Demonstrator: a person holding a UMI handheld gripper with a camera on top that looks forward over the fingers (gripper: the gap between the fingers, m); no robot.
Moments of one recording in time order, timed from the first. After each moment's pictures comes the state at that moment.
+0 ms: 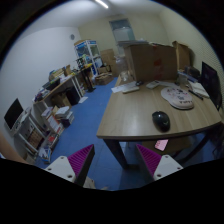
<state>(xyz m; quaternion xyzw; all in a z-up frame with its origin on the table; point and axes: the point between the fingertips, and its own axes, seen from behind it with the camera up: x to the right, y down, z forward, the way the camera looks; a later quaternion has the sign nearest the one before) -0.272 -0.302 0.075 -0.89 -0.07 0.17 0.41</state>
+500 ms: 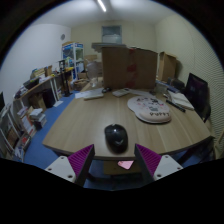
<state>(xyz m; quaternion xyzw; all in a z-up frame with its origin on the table) -0.123 -0.184 0.020 -0.88 -0.05 0.04 0.47</state>
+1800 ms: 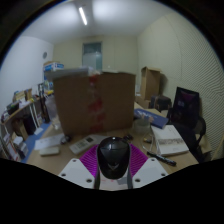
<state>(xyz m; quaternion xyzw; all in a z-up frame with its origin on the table) 0.023 0.096 0.123 -0.83 0.03 0.00 0.56</state>
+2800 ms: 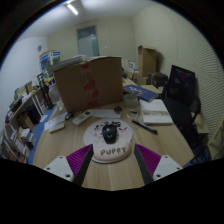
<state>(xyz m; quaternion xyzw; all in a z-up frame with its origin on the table) 0.063 -0.057 0.118 -0.89 0.05 0.03 0.45</state>
